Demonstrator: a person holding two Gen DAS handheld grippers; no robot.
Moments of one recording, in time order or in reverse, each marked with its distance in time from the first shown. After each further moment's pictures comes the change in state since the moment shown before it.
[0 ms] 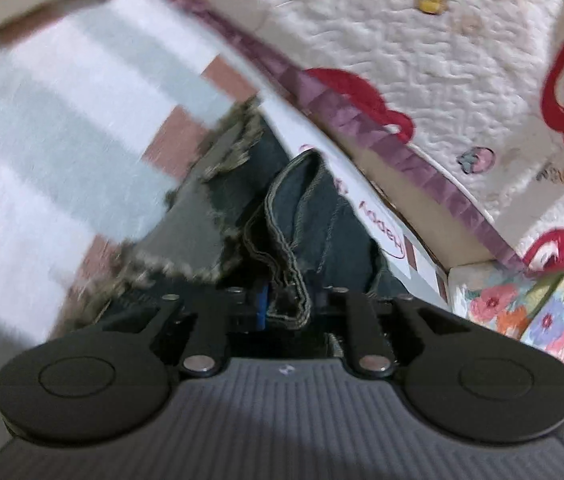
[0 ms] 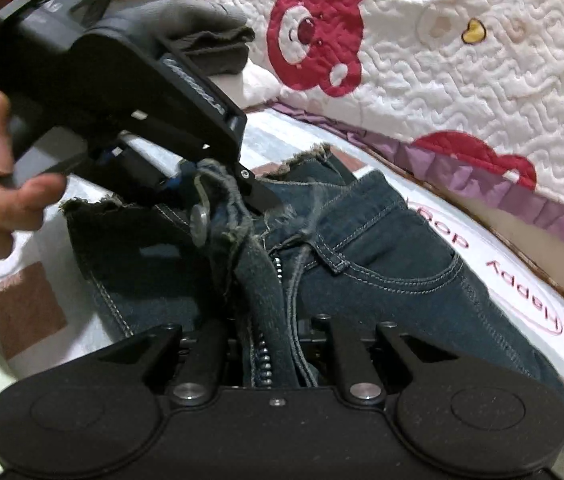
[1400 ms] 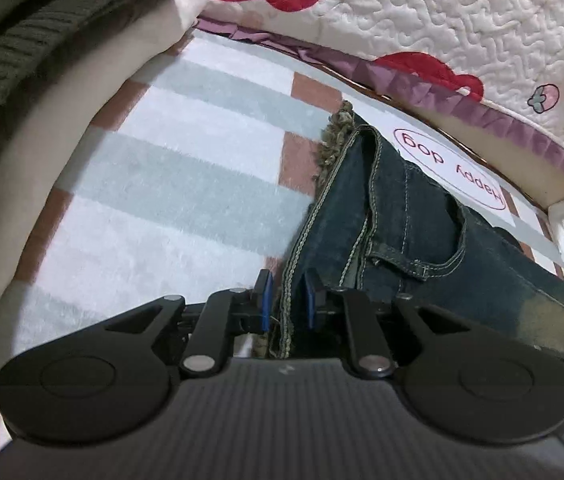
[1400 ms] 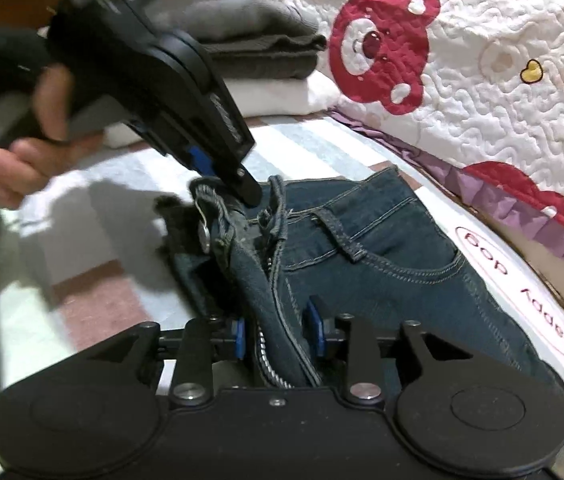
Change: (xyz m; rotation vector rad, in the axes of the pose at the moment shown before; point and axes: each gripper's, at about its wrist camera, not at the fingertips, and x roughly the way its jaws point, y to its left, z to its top) left arm -0.039 0.032 0.011 0.226 0.055 0.312; right arm -0.012 0.057 0.014 -0.064 0.028 0.074
